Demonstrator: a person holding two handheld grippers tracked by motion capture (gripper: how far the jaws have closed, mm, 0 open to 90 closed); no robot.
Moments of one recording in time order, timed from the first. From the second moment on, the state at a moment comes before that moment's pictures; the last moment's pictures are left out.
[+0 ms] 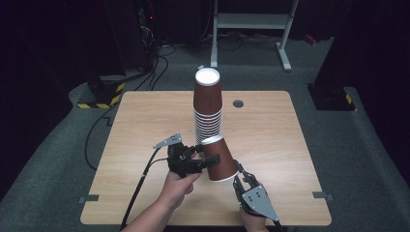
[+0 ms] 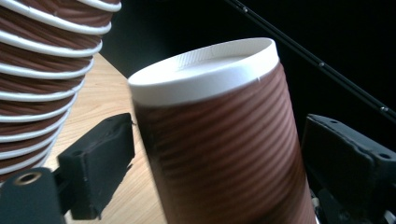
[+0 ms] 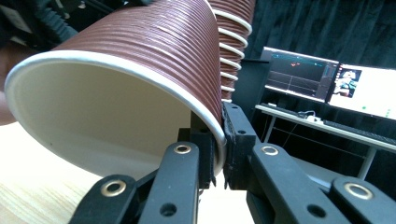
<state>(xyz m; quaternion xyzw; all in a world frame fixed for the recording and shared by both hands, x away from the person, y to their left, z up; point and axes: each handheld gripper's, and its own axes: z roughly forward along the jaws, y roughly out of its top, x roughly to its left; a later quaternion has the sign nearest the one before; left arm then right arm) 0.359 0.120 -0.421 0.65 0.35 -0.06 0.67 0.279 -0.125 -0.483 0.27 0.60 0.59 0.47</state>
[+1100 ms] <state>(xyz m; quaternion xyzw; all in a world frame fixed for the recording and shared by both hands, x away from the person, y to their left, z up) 0.339 0.165 -0.447 0.70 0.34 0.10 0.62 0.285 -0.158 -0.487 0.32 0.67 0.53 0.42</state>
